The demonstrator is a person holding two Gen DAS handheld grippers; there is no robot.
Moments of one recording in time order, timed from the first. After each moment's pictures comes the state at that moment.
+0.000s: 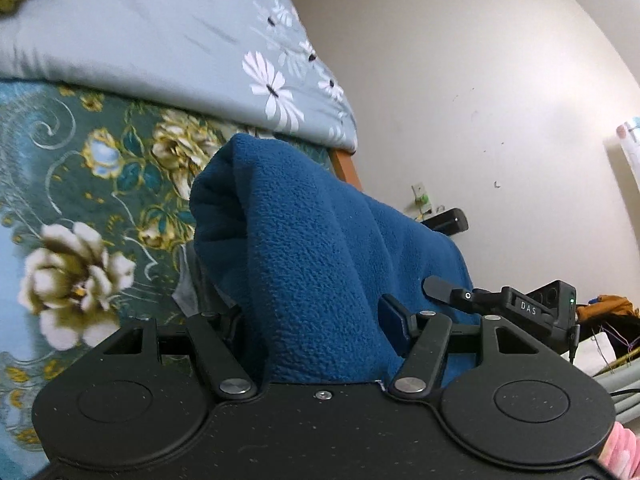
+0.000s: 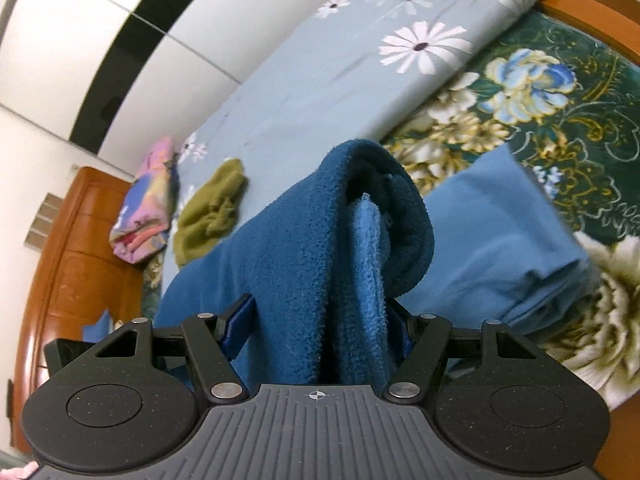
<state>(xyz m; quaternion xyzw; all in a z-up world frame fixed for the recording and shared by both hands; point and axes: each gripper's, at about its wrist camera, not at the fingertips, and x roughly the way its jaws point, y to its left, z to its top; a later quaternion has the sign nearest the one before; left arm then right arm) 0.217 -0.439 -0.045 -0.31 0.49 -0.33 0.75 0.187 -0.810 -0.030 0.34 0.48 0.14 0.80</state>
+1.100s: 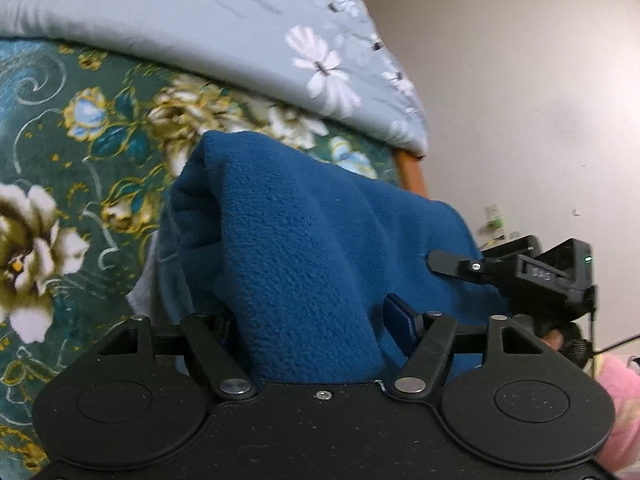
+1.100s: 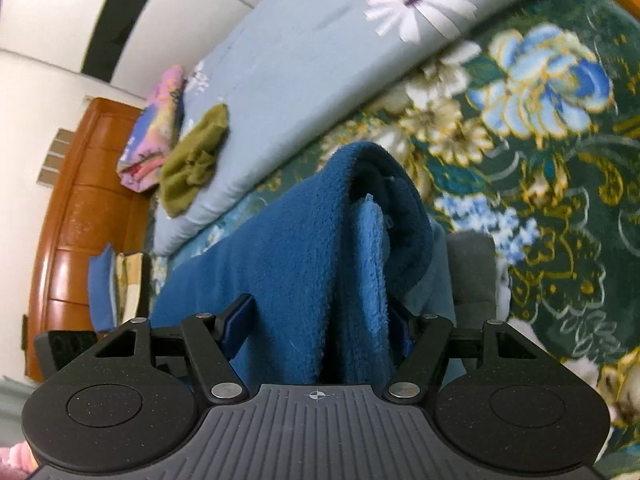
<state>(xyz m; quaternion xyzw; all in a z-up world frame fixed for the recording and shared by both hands) 0.248 -0.581 -0.080 -0.31 0.50 -0.21 0.78 0.301 -0.934 -0.096 0.30 0.55 0.25 0.74</state>
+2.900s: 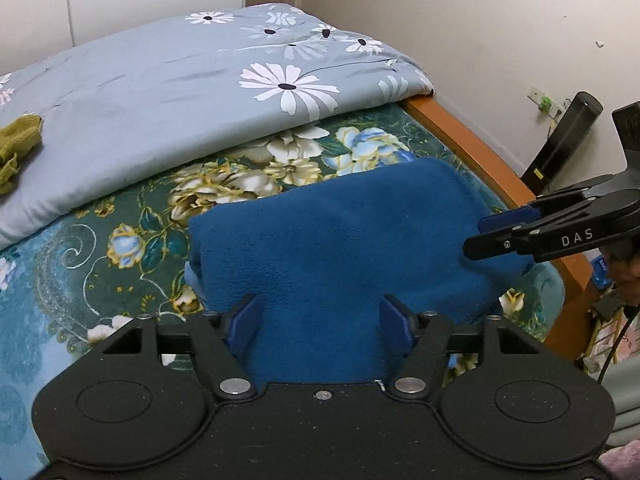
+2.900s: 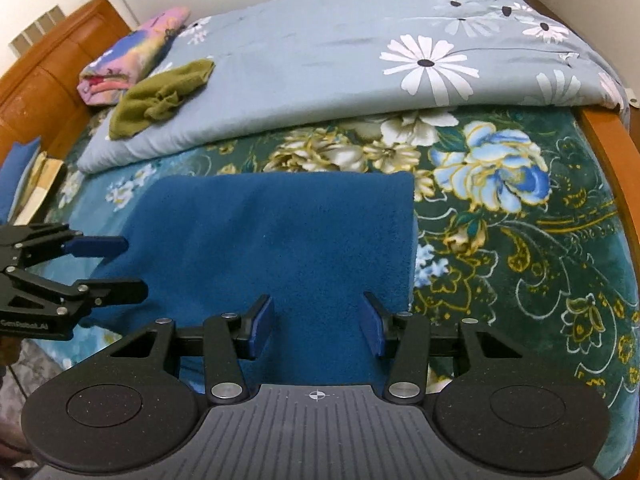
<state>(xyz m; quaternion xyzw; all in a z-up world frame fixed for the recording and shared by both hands) 0.195 -0.660 -0.038 0.02 0.46 -0.20 0.86 0.235 -0.902 -0.065 0.04 0.52 0.22 0.82</state>
